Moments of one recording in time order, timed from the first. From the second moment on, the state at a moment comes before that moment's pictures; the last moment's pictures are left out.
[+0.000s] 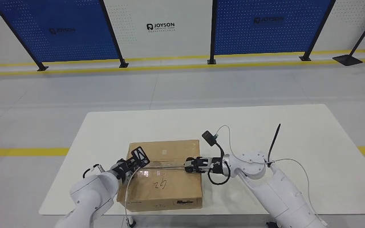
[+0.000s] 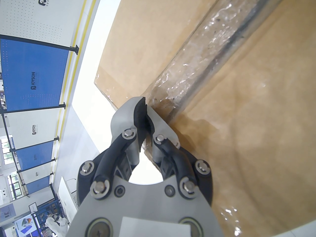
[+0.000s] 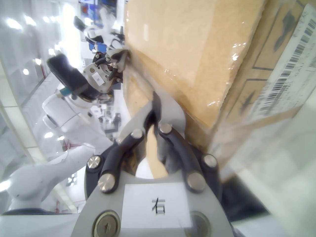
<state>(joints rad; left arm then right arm) 1.66 -1.00 -1.58 -2.12 1.56 -0.57 -0.90 -0.93 -1.30 0.85 -1.33 0.11 0.06 0.93</state>
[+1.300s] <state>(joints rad) 1.71 -1.00 -1.59 -2.16 1.55 -0.60 -0.92 -0.95 -1.30 0.86 -1.35 0.10 0.07 0.92</state>
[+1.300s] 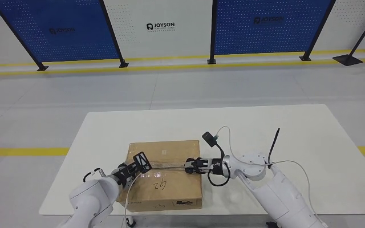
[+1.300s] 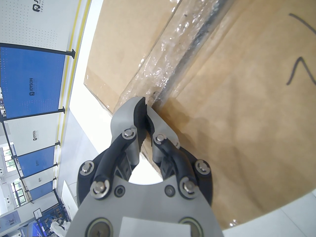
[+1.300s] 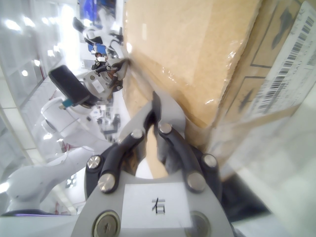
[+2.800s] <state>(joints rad) 1.66 -1.00 -1.54 -2.14 1.59 -0.56 -0.92 -0.96 -1.30 0.88 -1.40 0.10 0.08 0.91</state>
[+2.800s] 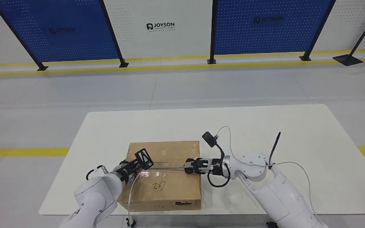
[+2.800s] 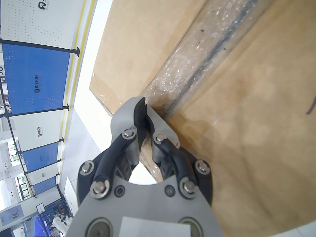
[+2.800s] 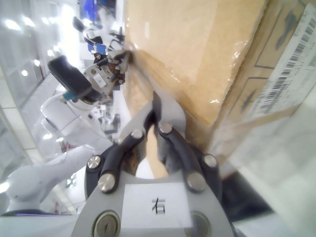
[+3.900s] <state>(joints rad) 1.88 -1.04 -1.87 -2.18 1.31 -0.19 -0.60 -1.51 -1.26 1.34 -1.84 0.27 -0.03 0.03</state>
